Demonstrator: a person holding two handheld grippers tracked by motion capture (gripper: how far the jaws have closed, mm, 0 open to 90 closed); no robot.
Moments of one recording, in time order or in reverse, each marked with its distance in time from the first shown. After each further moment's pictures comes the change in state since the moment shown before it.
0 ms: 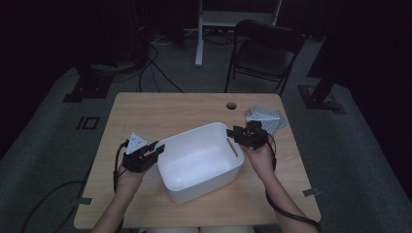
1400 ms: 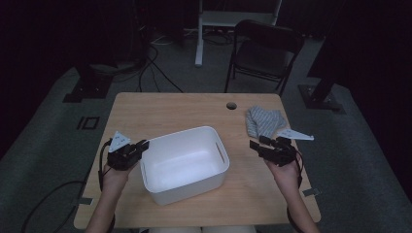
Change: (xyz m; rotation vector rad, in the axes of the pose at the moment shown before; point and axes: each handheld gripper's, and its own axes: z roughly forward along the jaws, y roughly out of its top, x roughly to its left) left arm 0.040 -0.008 -0.019 -0.015 0.027 -0.036; right arm -0.032 -0.049 -0.066 -0.101 -0.043 0.053
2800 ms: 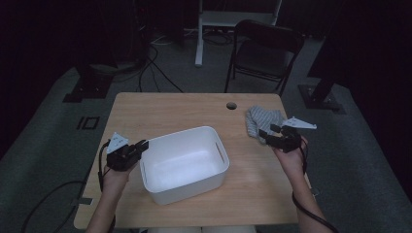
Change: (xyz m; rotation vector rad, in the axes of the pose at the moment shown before) left arm 0.001 -0.004 0.000 -0.032 -0.011 -0.034; right arm -0.062 0.011 0.026 -0.011 -0.108 -0.072
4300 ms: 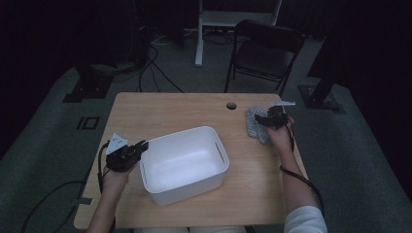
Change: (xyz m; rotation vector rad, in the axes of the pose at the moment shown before) left arm -0.001 -0.001 -0.002 -0.001 0.006 -0.007; right arm -0.072 0.014 0.118 0.160 -0.153 0.029
